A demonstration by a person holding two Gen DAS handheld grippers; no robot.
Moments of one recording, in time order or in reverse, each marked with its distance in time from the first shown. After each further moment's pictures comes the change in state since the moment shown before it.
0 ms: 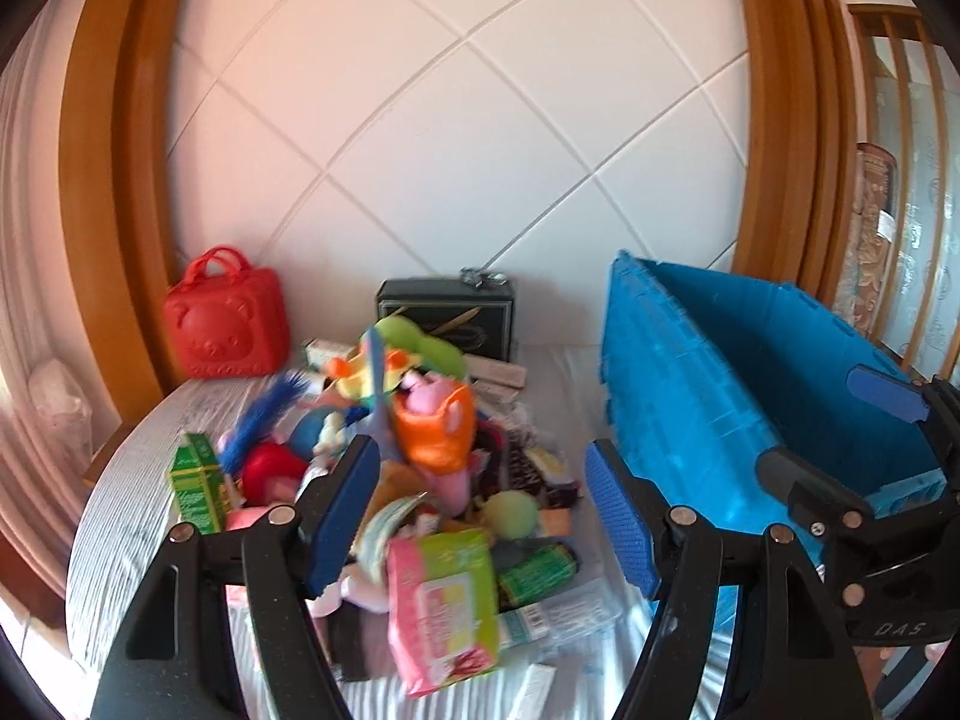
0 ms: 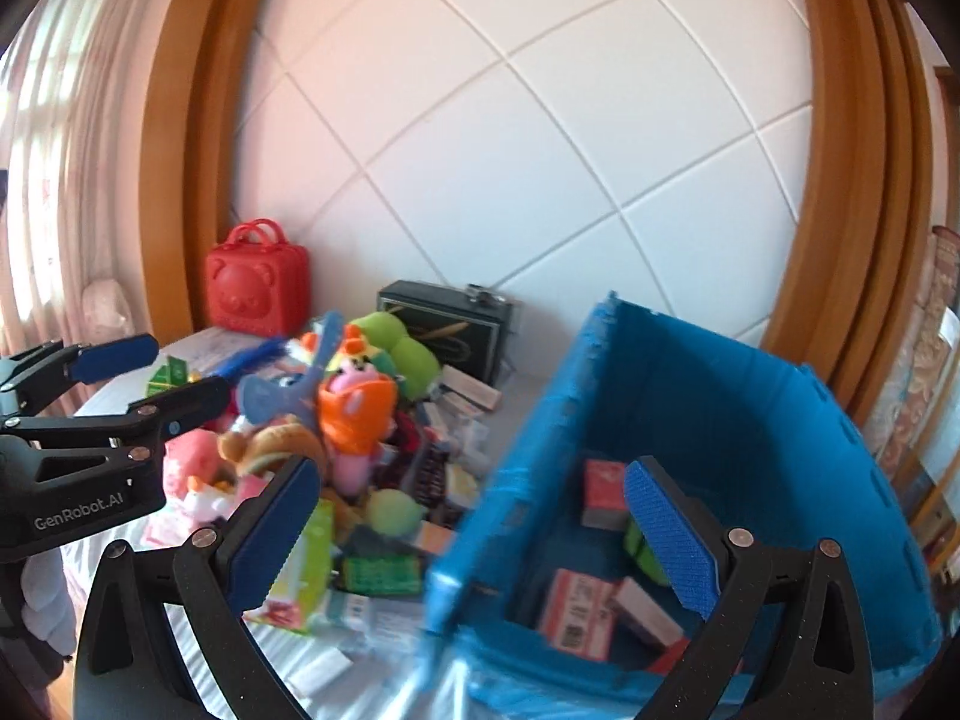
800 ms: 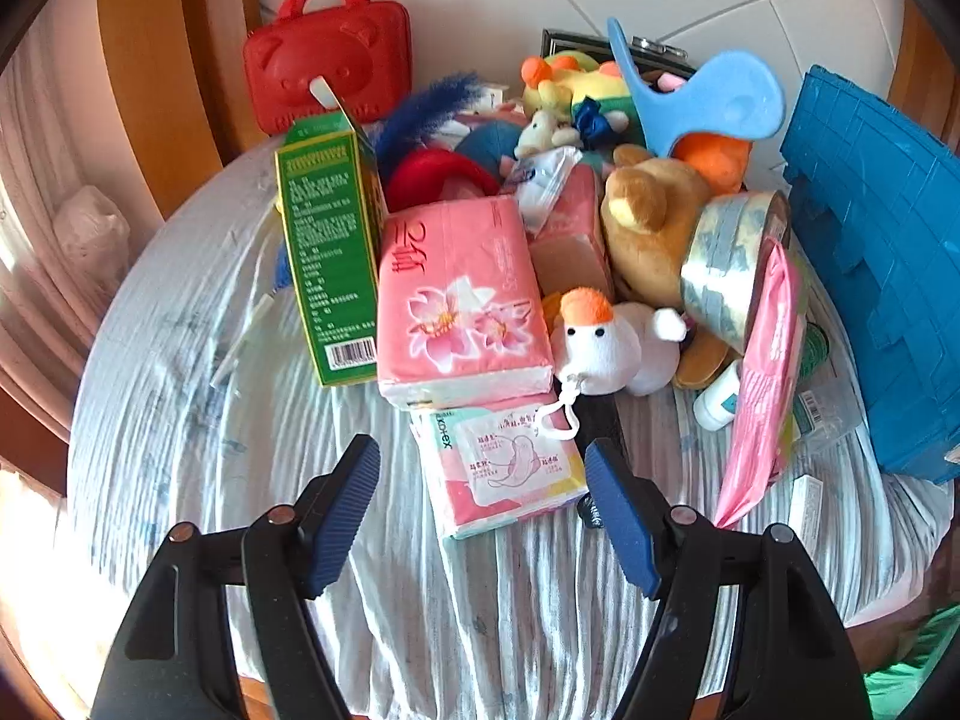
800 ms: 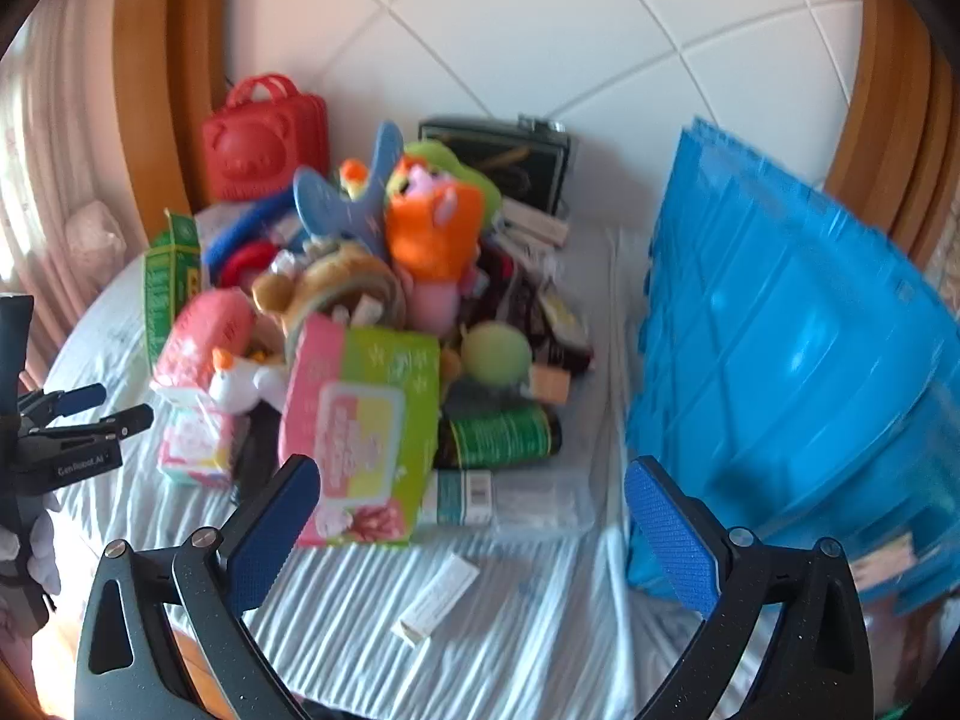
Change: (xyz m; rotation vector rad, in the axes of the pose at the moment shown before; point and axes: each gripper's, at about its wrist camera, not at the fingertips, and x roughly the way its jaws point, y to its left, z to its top) left arm 0.110 0.198 -0.164 -0.084 0.452 0.098; right arm 0.094 0.112 -0.086 0.074 0.359 -0.007
